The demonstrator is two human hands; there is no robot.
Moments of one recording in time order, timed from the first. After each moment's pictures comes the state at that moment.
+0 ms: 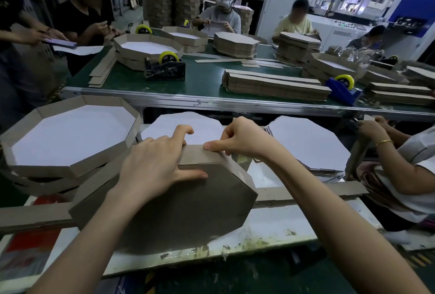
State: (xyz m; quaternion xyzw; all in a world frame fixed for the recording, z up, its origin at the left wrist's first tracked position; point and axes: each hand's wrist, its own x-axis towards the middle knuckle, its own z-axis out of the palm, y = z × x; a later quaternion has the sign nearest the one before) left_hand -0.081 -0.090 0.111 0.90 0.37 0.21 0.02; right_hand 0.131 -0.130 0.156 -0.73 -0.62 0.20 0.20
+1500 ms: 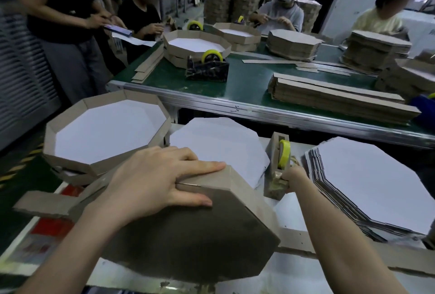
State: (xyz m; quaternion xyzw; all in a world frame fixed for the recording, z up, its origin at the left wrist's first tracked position) left_hand -0.075 -0.059 0.126 0.93 0.35 0.13 0.06; right_hand 0.311 0.007 -0.040 -0.87 -0.22 0.34 0.27
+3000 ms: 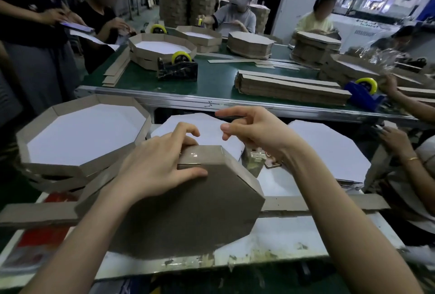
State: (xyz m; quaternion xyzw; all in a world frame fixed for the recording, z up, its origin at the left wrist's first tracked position) left_hand -0.088 -0.079 0.124 0.90 0.36 0.19 0.12; right_hand 0.145 -0.118 0.173 -0.58 -0.59 0.42 0.38
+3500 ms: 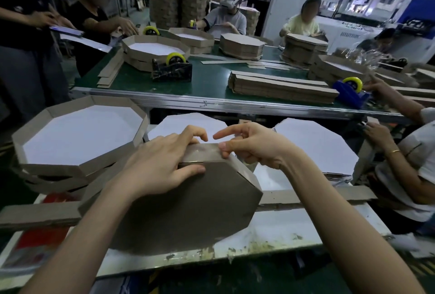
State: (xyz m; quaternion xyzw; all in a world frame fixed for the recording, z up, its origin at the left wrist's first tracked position) left_hand -0.100 -0.087 0.124 0.92 0.31 0.18 0.13; right_hand 0.136 -0.140 0.159 -0.62 -0.52 0.49 0.32
